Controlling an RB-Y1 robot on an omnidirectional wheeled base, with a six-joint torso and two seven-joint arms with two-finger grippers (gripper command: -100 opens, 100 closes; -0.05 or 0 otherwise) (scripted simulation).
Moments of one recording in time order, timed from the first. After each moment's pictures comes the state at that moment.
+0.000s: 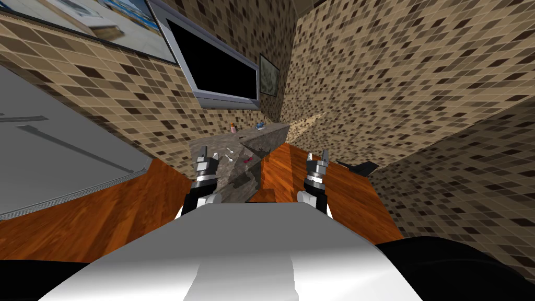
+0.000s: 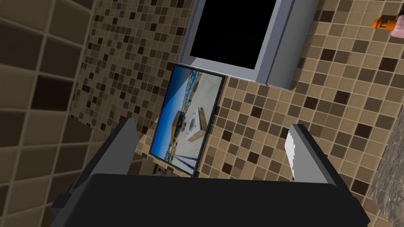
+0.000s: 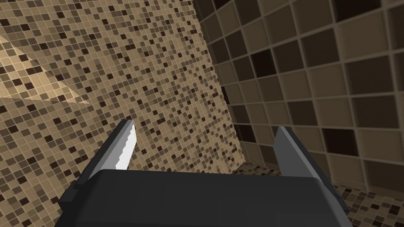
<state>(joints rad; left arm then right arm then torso) 0.53 -0.03 0.03 -2.23 0.10 -0.37 -0.10 0.49 0.05 -0.07 -2.20 -0.10 -0.55 -0.01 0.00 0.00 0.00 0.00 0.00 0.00</state>
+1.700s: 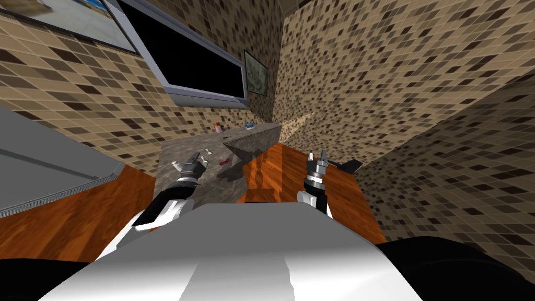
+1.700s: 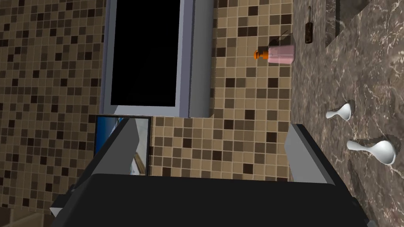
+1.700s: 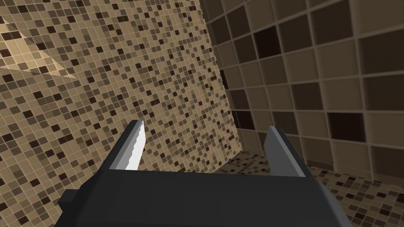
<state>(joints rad) 0.57 0.29 0.26 -2.19 0.28 -0.02 0.03 0.49 0.05 -0.07 -2.20 -0.10 -0.55 -0.01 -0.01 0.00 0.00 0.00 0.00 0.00</state>
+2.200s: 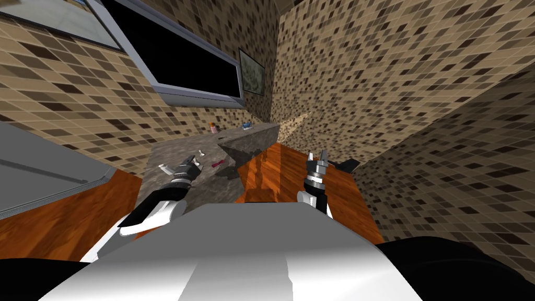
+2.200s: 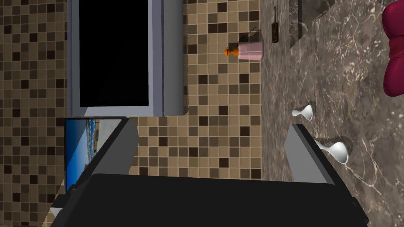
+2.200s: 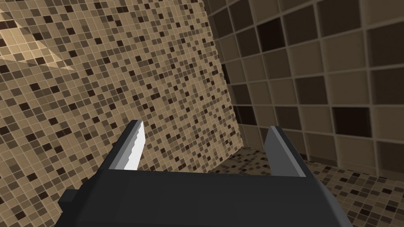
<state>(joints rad) 0.58 0.32 0.33 -2.18 0.33 0.10 0.07 0.49 0.05 -0.07 -2.20 -0.10 -0.55 -0.01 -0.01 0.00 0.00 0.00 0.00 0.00</state>
